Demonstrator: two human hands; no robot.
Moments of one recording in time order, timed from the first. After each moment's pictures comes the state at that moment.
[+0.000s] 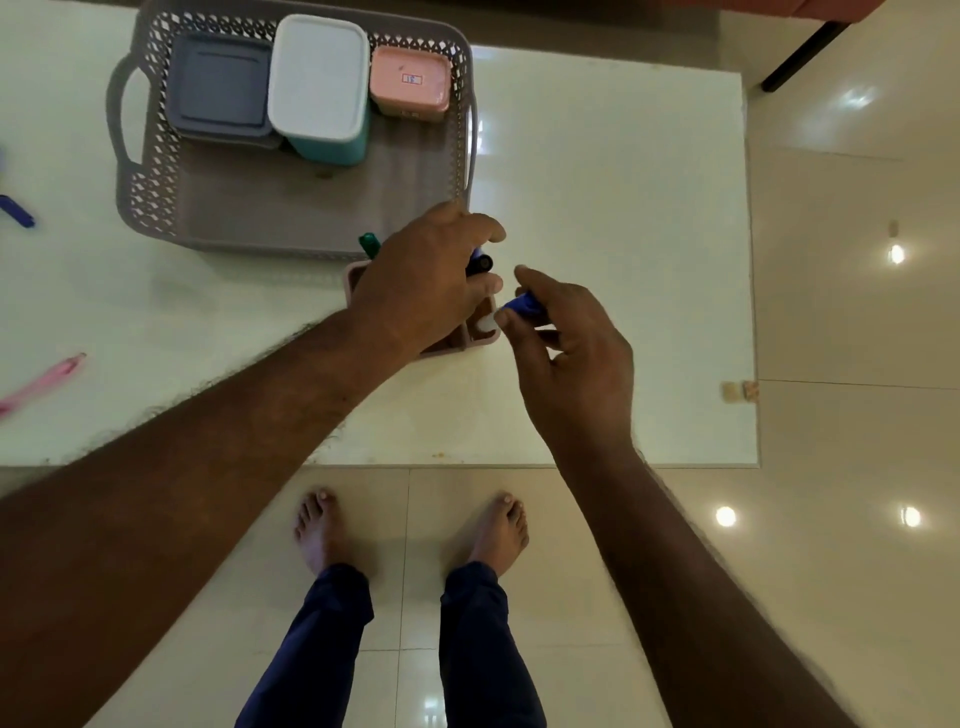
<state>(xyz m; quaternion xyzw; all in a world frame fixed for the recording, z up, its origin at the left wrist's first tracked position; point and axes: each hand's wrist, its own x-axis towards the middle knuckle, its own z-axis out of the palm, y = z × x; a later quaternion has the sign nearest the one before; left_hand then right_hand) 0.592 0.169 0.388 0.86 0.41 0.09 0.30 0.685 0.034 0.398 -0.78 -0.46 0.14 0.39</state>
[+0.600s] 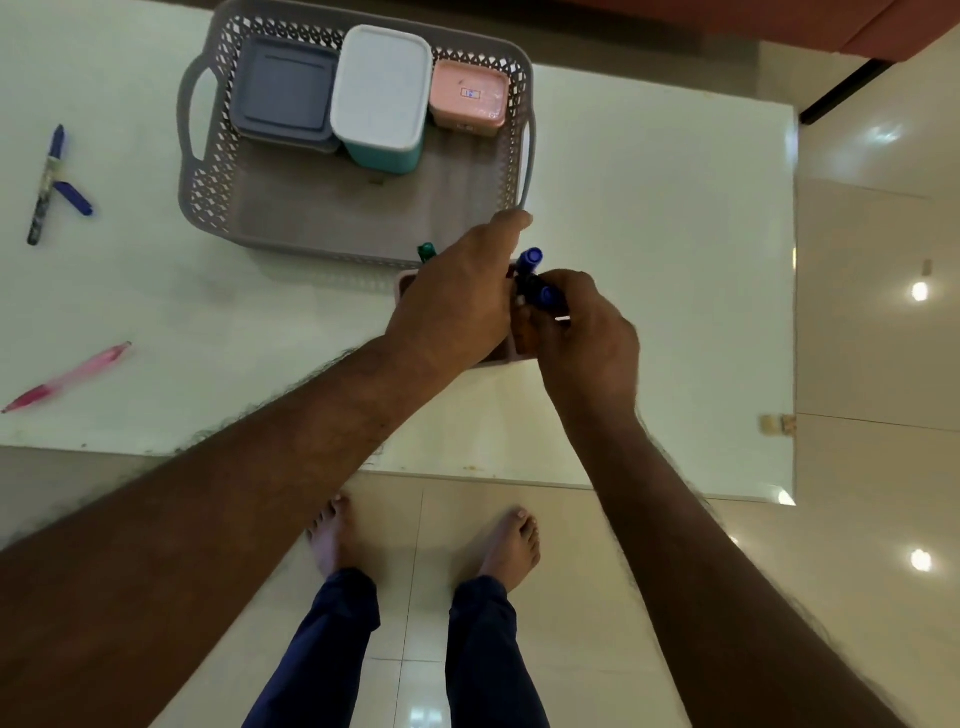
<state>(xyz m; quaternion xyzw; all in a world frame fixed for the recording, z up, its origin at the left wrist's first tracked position) 0.576 0.167 0.386 0.83 0.44 0.12 0.32 0.682 0.078 0.368 -0.82 -0.46 0.15 0.30</state>
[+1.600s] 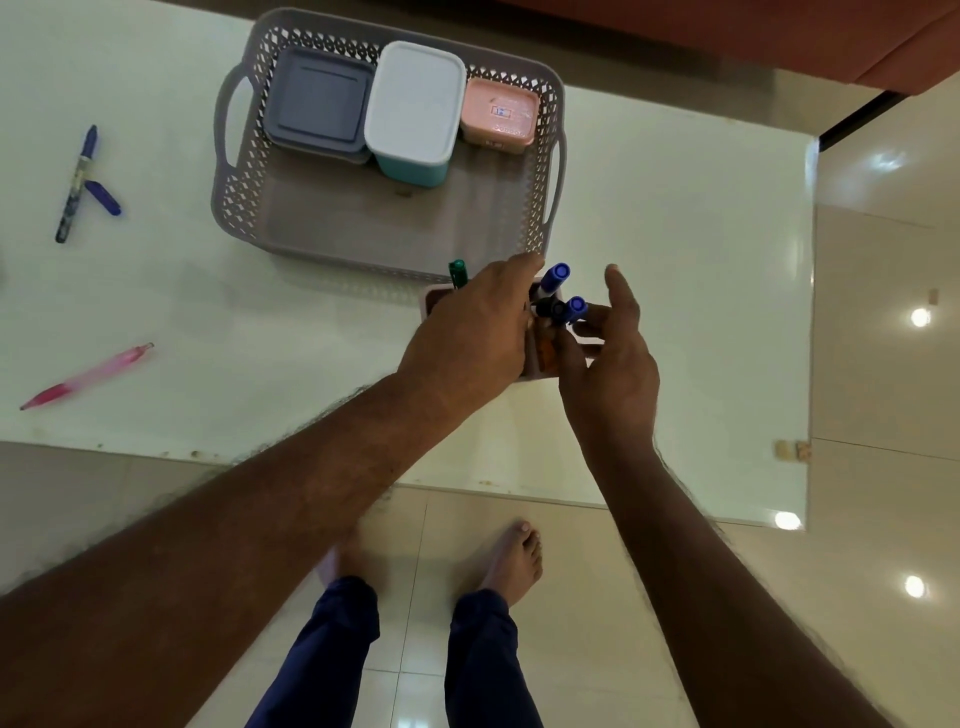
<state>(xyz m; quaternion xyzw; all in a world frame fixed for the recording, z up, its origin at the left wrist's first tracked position) 0.558 0.159 0.384 0.83 0.44 0.13 0.32 0.677 0.072 0.353 -0.83 -0.43 0.16 0.31</state>
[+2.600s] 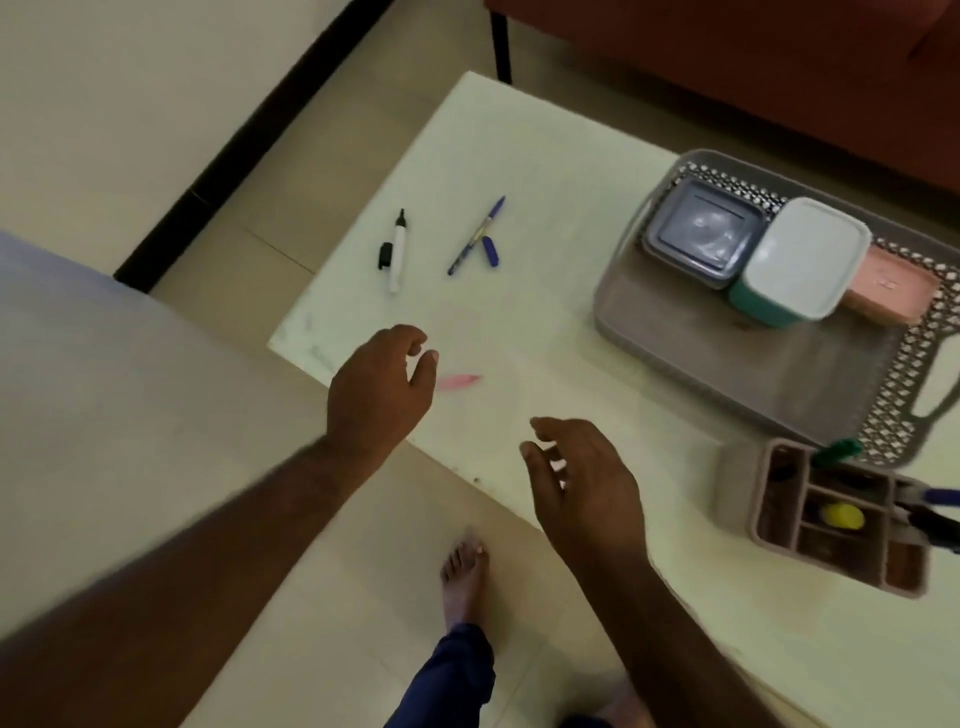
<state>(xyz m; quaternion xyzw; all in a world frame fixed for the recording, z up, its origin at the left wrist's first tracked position) 0.202 0.206 0.350 0.64 0.74 0.18 0.12 0.419 0.135 0.357 -0.64 -0.65 0.31 0.26</state>
